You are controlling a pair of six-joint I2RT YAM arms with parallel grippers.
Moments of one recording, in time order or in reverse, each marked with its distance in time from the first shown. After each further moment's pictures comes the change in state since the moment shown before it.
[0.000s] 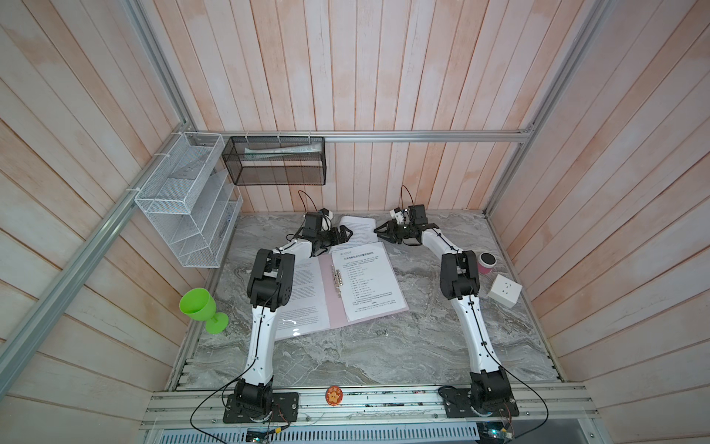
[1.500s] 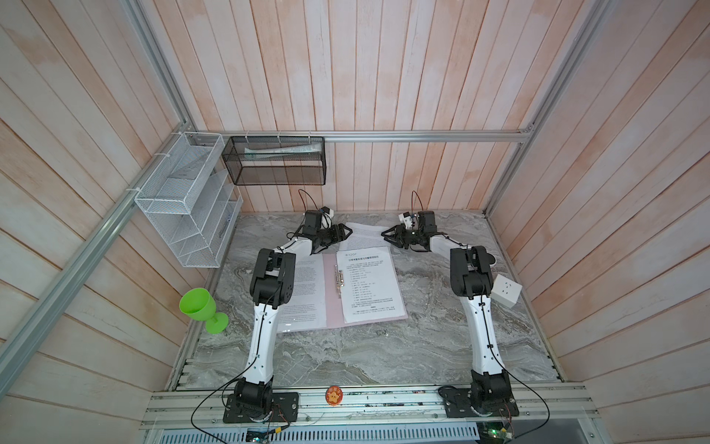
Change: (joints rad) left arm 0.013 0.062 0.094 -0.036 0.053 -0.014; right arm -0.053 -0.229 -0.451 0.260 0.070 0.021
